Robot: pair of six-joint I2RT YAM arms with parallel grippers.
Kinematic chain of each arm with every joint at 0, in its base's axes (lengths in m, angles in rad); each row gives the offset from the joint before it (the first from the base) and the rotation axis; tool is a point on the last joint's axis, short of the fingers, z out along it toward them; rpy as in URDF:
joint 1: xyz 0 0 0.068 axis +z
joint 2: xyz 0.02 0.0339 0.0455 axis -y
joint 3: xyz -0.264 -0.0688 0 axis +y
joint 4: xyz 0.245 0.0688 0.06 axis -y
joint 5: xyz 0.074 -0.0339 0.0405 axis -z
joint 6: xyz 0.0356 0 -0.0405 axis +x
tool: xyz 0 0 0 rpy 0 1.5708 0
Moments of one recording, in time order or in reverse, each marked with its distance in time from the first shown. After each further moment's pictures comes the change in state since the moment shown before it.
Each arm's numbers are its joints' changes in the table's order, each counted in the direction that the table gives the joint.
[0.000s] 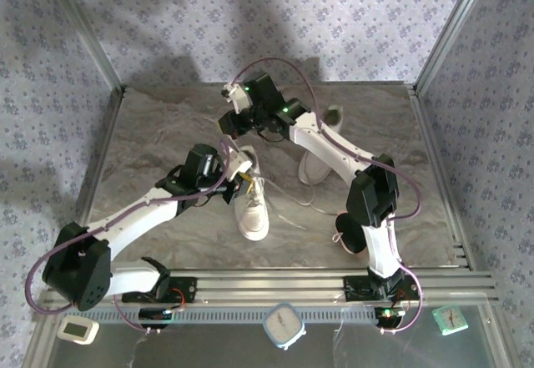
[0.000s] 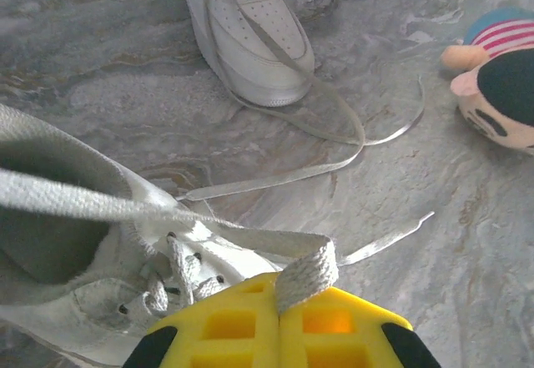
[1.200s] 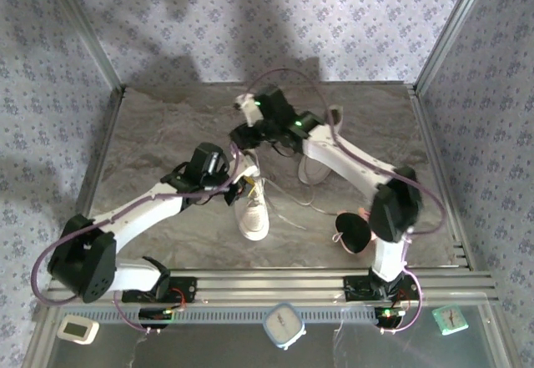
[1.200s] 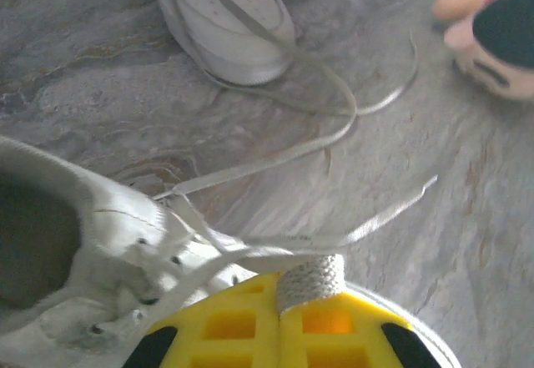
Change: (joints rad) left arm 0.017 -0.085 -0.075 -0.079 0.051 0.078; right arm 0.011 0.283 0.378 0.062 0.319 -0.065
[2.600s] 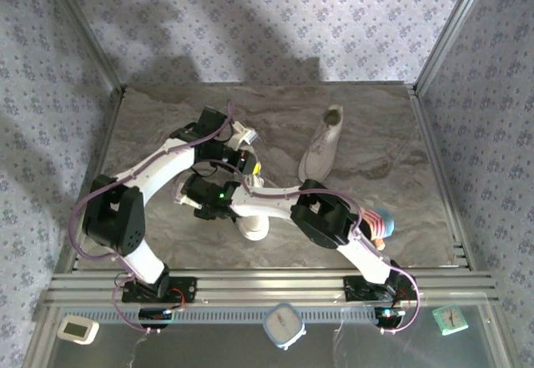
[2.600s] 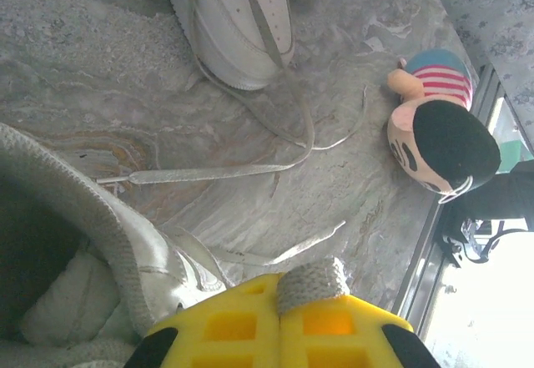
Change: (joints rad) left arm 0.104 -0.312 -0.435 -0.415 0.241 -0.200; right arm 0.431 -0.528 -0.150 0.068 0.393 -0.407
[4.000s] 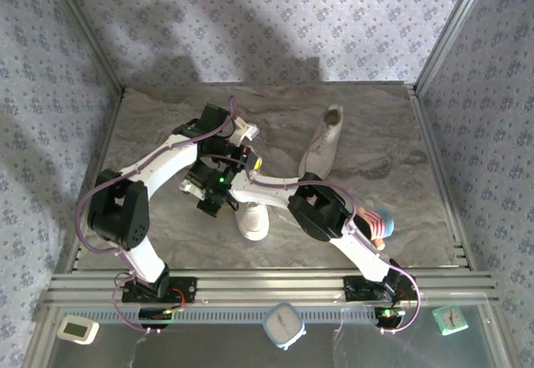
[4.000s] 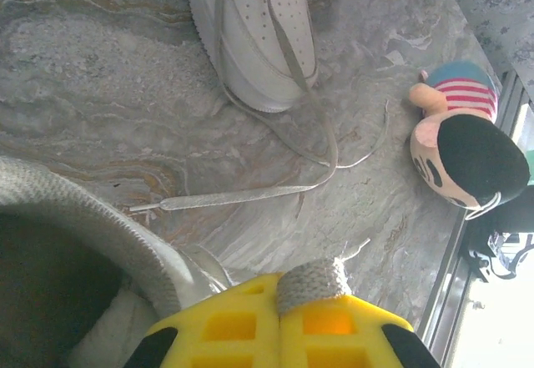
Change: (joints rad) left arm 0.000 -0.044 -0.043 0.014 -0.032 0.024; right arm -0.058 -0.056 -0.109 -0.171 -0.201 0.154
